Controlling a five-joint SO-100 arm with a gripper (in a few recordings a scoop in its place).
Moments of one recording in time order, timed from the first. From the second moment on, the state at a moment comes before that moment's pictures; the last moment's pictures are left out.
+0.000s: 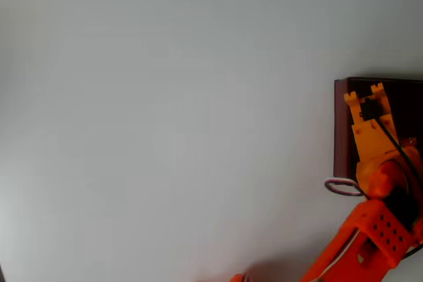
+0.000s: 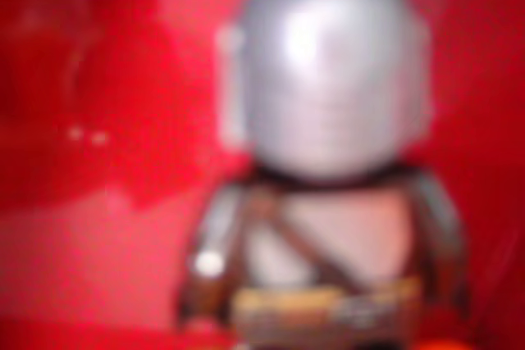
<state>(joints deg) 44.6 93.2 112.2 43.2 17.2</state>
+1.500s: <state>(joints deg) -31.9 192.0 172.1 76.3 3.6</state>
